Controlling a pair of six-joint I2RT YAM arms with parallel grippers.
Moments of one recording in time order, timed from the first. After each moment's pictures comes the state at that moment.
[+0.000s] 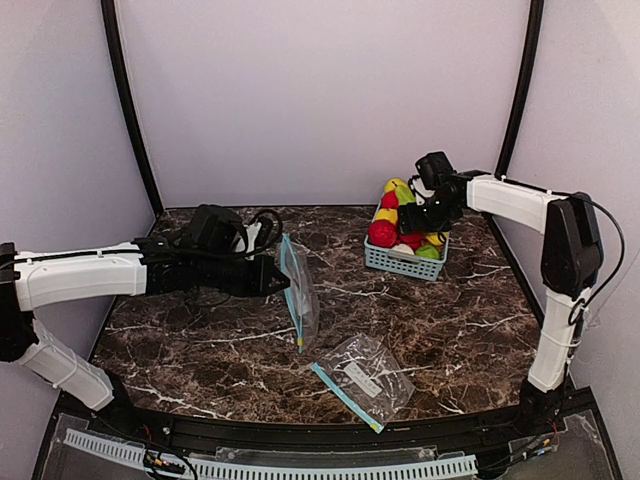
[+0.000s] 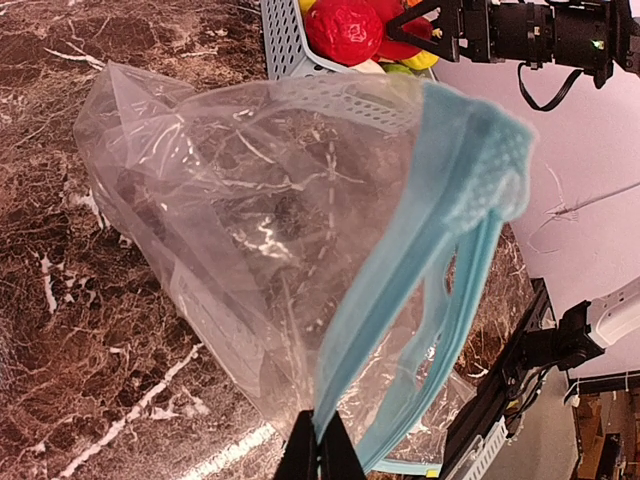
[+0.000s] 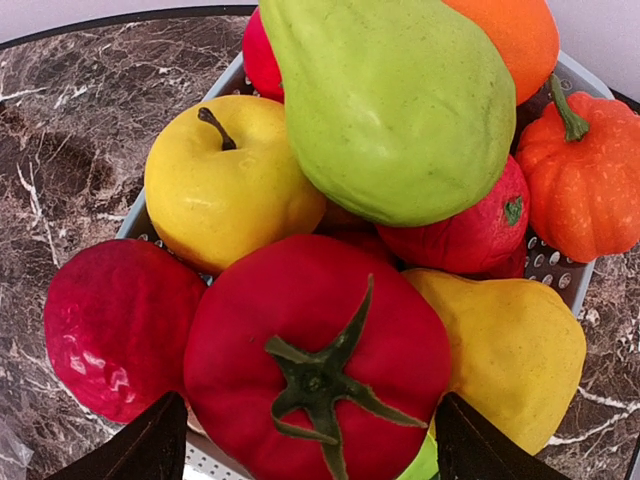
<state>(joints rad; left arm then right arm) -0.82 1.38 0.98 -0.25 0.17 -0.64 0.40 1.93 1.61 -0.63 0.08 0.20</state>
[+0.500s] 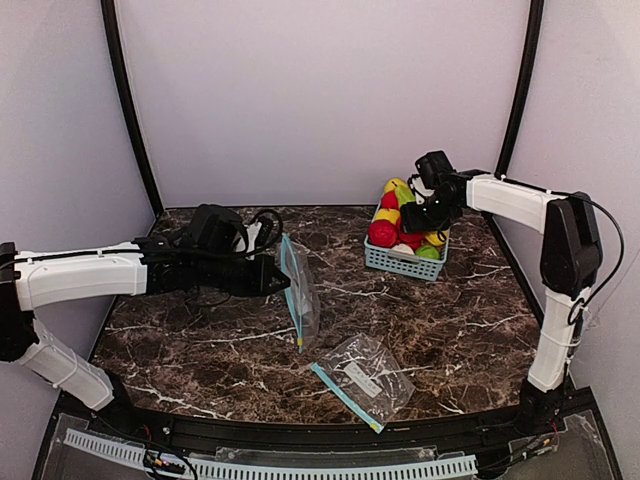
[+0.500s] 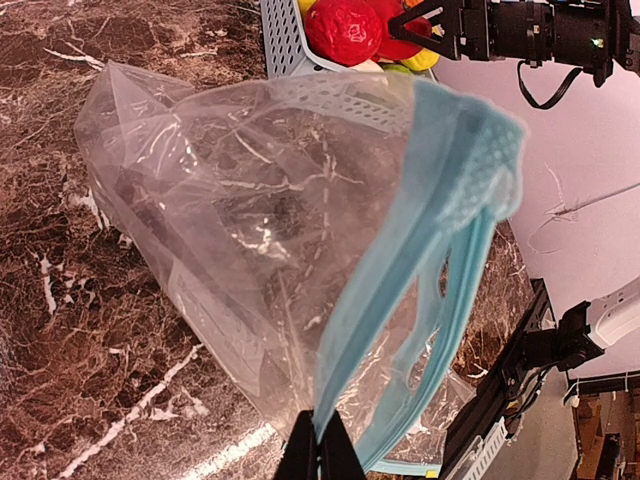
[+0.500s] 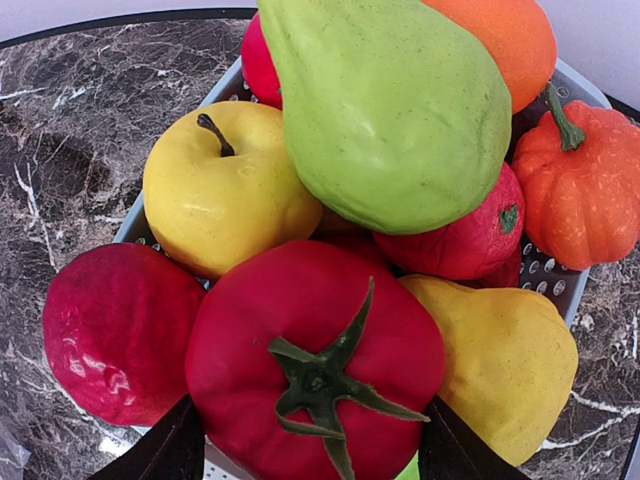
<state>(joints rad) -0.82 1.39 0.98 -0.25 0.17 -0.64 0.40 1.93 1.62 -0.63 0.09 0.18</state>
